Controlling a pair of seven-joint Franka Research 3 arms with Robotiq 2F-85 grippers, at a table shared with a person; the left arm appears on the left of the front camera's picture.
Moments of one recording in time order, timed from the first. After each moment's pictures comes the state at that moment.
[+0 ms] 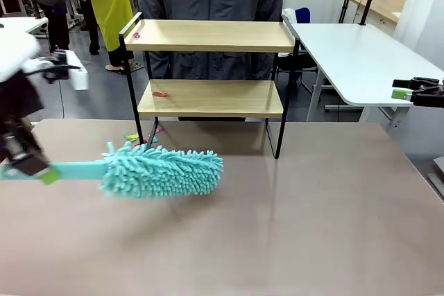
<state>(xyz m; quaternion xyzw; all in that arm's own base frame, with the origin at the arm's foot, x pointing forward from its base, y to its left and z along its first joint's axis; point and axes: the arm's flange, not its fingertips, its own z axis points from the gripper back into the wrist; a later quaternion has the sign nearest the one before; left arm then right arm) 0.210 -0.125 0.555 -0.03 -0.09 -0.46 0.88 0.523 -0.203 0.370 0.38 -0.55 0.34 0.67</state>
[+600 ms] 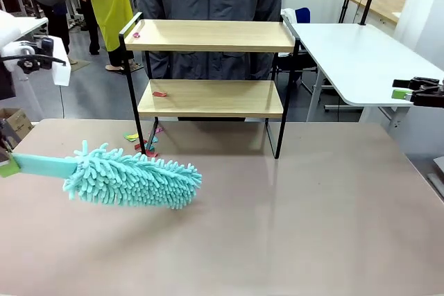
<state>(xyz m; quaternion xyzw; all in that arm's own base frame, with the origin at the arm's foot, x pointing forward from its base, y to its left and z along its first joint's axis) 0.204 -0.136 0.587 0.04 -0.04 -0.49 0.87 0.523 -0.203 0.370 0.38 -0.55 0.34 0.67</state>
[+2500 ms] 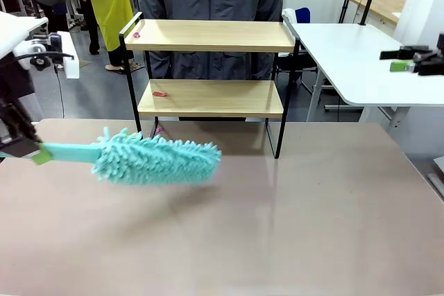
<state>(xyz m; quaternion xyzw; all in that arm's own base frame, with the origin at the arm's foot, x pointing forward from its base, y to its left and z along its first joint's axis) 0.235 -0.131 0.567 0.00 -0.12 -0.51 0.85 0.499 -0.120 0.484 0.46 -0.47 0.44 0.61</state>
